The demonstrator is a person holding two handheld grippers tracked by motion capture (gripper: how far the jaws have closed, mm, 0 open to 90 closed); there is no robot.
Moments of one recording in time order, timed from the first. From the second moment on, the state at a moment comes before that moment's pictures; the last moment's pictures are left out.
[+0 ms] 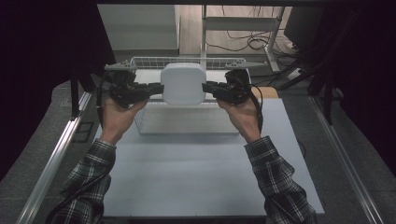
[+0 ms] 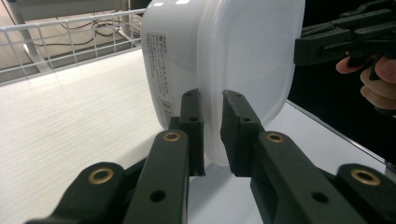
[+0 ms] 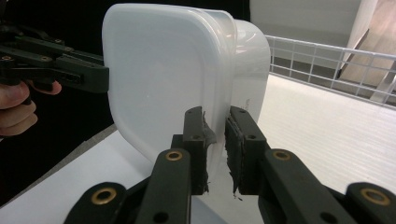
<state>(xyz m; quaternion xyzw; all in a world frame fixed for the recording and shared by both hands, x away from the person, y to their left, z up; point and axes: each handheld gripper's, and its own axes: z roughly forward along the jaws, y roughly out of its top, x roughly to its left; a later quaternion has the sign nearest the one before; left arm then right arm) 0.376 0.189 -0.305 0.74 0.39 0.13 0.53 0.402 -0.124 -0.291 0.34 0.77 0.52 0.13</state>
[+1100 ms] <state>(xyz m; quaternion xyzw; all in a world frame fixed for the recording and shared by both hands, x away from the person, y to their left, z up) 0.413 0.184 -0.315 0.72 0.43 0.11 0.53 0.440 -0.114 -0.297 0.39 0.76 0.51 0.13</state>
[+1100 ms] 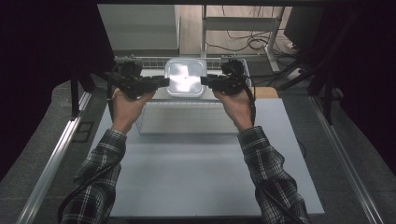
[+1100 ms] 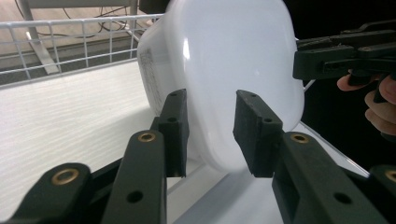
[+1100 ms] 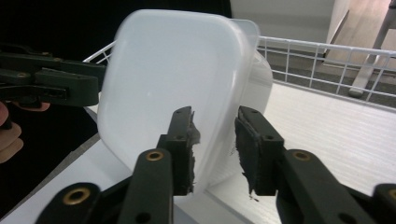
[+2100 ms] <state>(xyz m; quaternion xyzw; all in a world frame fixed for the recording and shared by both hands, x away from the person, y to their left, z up) 0.412 0.182 -0.325 0.73 0.43 0.13 0.52 0.436 -0.119 -0.302 0.37 0.77 0.50 0.16</state>
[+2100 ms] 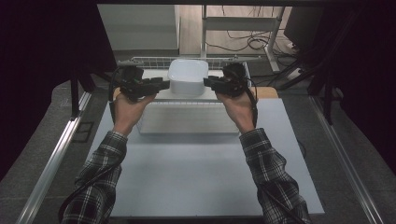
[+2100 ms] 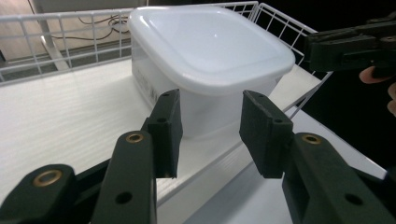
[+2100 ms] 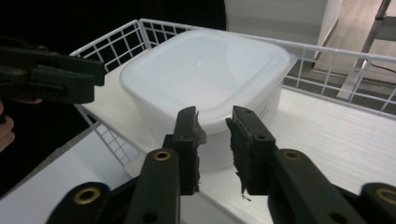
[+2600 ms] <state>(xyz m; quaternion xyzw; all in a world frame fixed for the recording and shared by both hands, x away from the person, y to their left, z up) 0.401 0.185 -0.340 0.73 0.42 0.13 0.53 0.441 -0.111 -0.316 0.36 0.78 0.49 0.15</state>
